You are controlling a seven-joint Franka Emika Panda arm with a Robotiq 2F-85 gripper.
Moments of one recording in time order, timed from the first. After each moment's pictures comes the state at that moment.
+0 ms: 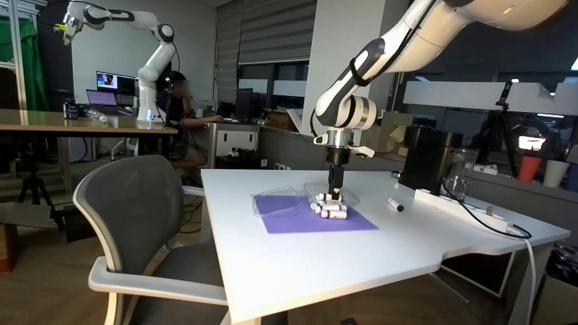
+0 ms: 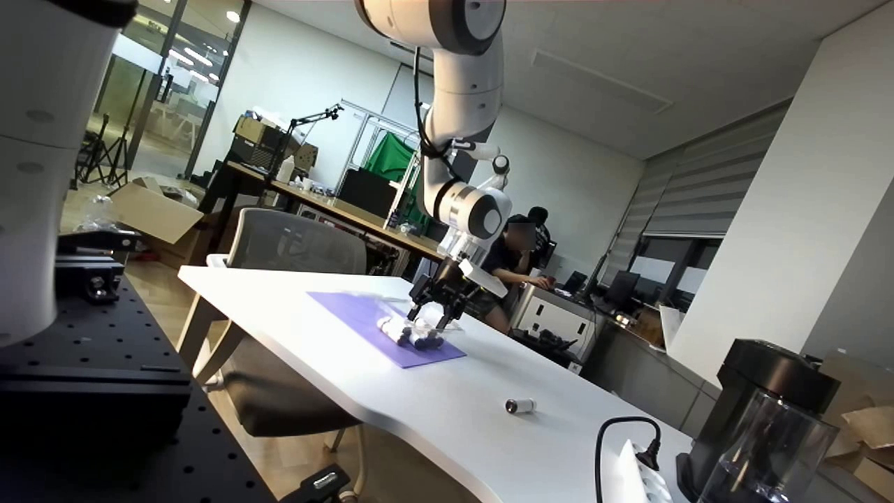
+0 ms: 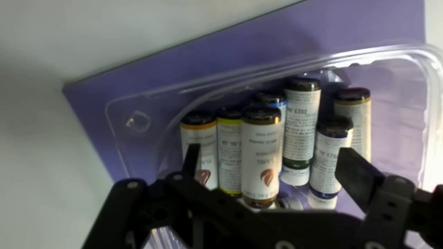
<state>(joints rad) -0.05 0.96 0.11 -1.38 -0.07 2.19 -1.21</state>
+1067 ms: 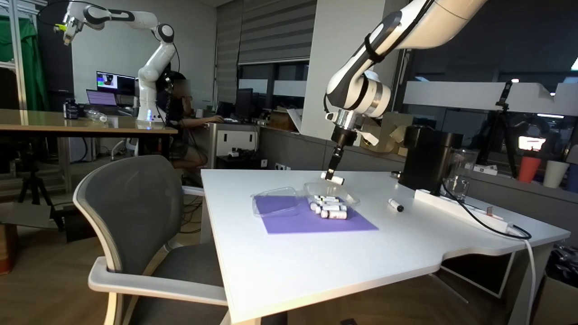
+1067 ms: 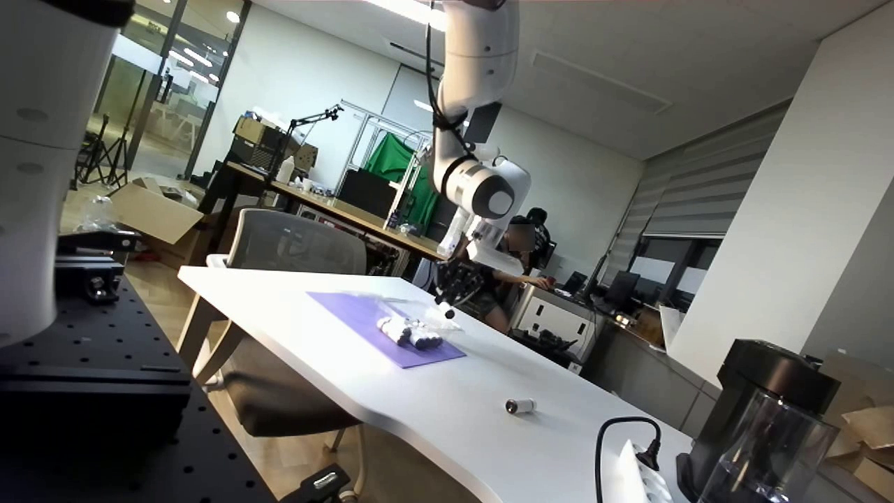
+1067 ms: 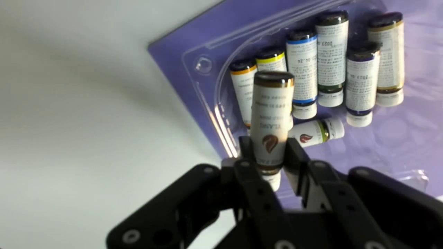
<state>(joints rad) -0.13 0.80 0.16 -1.56 0.09 2.46 -1.18</state>
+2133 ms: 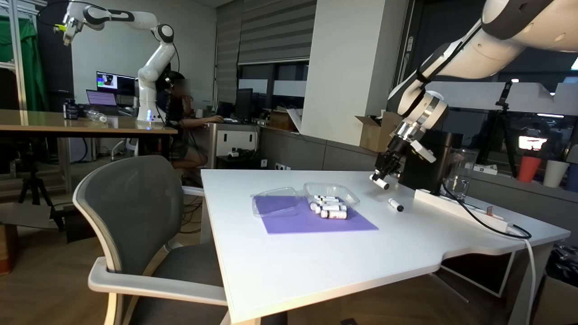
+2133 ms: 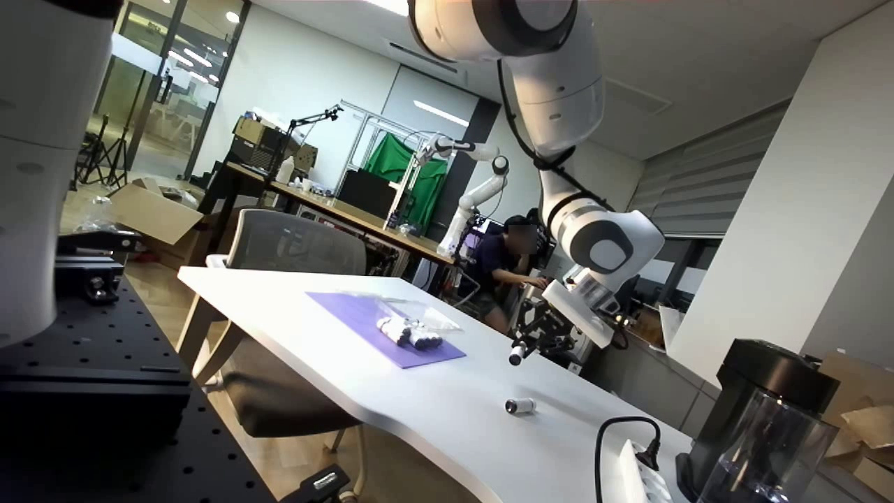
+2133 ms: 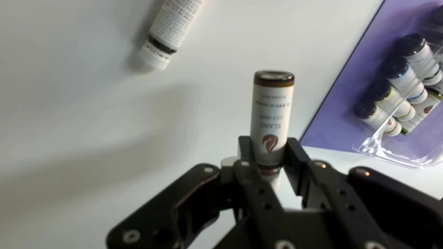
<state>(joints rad) -0.40 1.03 0.10 -1.16 0.39 2.16 -0.91</state>
